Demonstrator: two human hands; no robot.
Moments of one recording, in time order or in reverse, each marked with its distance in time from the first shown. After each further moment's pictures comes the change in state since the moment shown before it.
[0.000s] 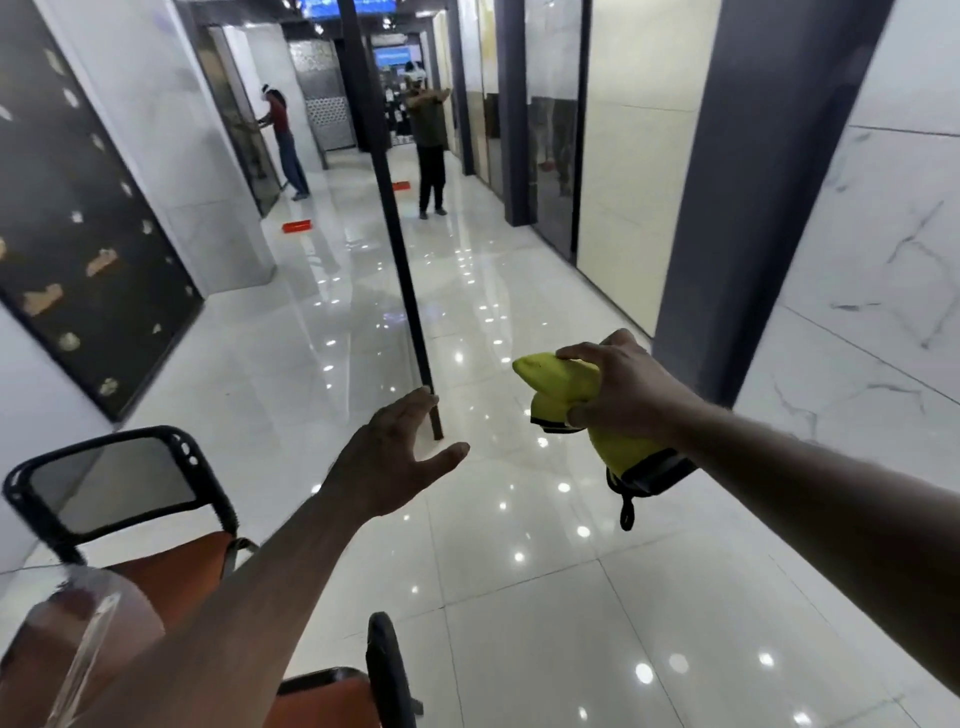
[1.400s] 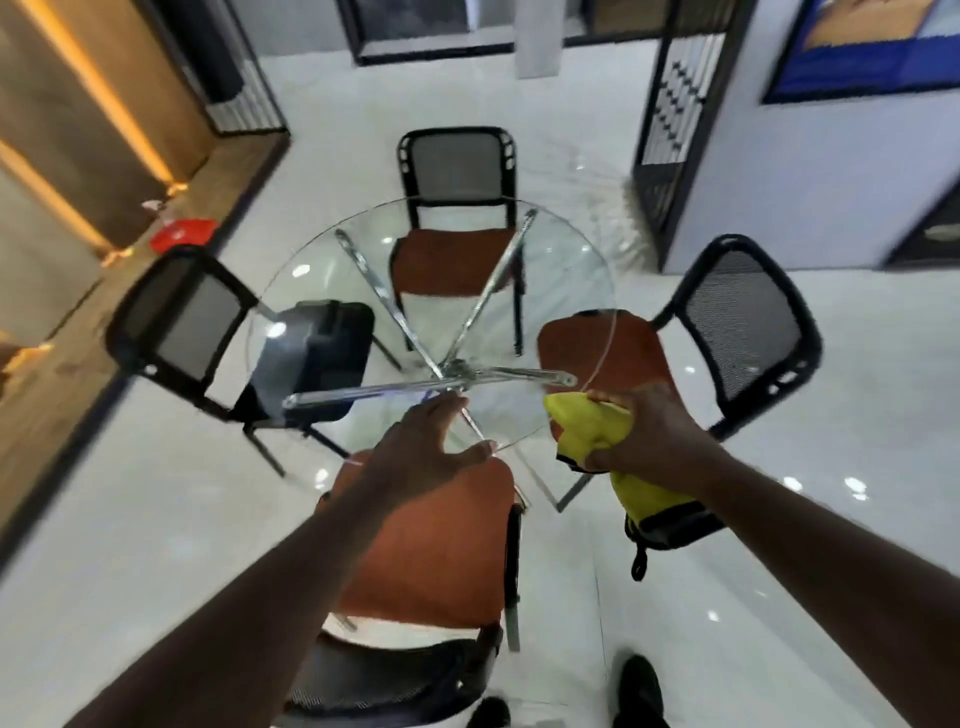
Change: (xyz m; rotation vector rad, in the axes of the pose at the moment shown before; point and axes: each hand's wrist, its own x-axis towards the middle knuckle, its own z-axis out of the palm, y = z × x) left_hand -0.113 -0.266 0.017 -0.093 0.587 -1.786; right_hand 0.311 -0.445 0.458 -0.124 -1.166 -1.415
